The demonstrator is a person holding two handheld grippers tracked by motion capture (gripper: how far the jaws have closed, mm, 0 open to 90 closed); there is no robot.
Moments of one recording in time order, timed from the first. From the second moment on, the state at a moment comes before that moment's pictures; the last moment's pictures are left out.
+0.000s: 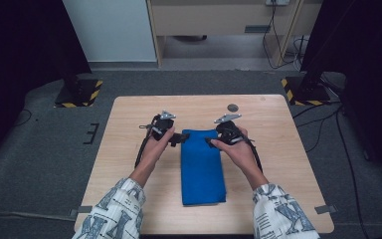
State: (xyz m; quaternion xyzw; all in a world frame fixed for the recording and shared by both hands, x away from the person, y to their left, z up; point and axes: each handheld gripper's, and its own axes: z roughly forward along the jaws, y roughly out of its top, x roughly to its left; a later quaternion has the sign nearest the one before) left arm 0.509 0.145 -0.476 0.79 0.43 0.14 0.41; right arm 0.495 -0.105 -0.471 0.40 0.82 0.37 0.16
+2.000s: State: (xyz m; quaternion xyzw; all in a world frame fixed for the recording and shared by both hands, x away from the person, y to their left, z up) left arm 0.520 0.145 -0.514 0.79 0.45 0.13 0.40; right arm 0.544 -0.100 -0.528 0.46 0.80 0.35 0.14
